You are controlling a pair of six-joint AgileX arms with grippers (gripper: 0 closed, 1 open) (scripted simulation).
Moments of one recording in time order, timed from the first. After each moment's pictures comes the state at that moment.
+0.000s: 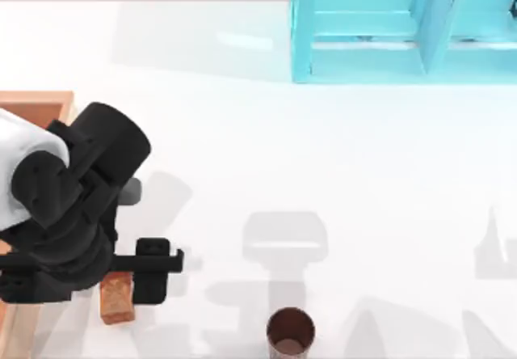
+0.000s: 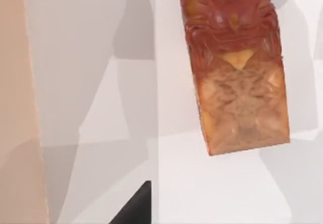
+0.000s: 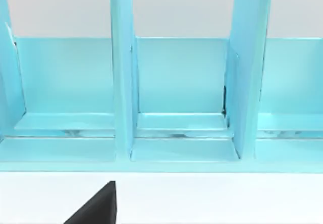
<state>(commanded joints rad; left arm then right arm) -0.54 1.40 0.82 -0.90 -0.05 -0.51 0.00 0.00 0.00 0.00 0.00 0.00</state>
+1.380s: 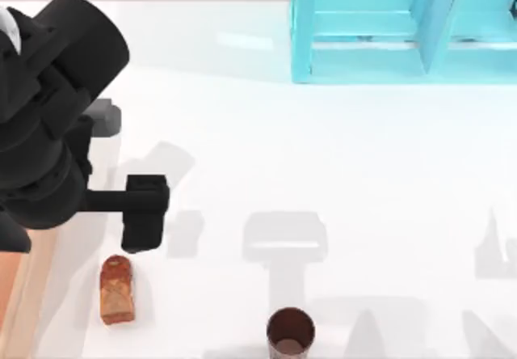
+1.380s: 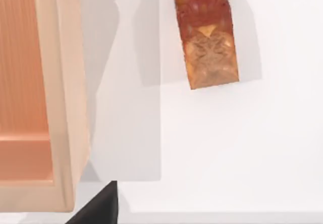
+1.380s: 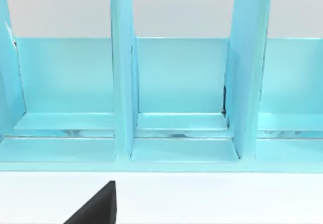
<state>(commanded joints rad) -0.55 1.35 1.18 -1.32 -0.05 -0.52 0.00 0.00 0.00 0.00 0.00 0.00</state>
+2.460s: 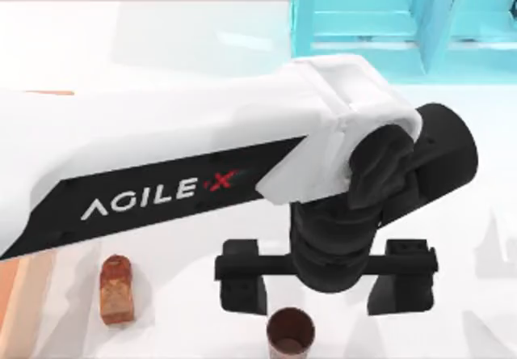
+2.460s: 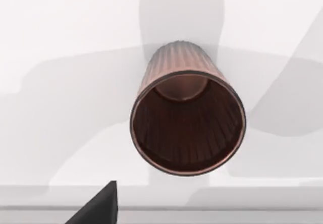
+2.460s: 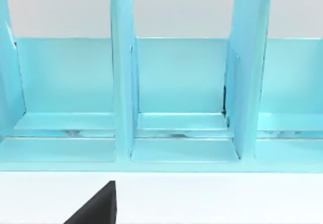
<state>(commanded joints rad) -1.10 1.91 1.58 -1.24 0.00 -1.07 0.00 0.00 0.00 0.00 0.00 0.00</state>
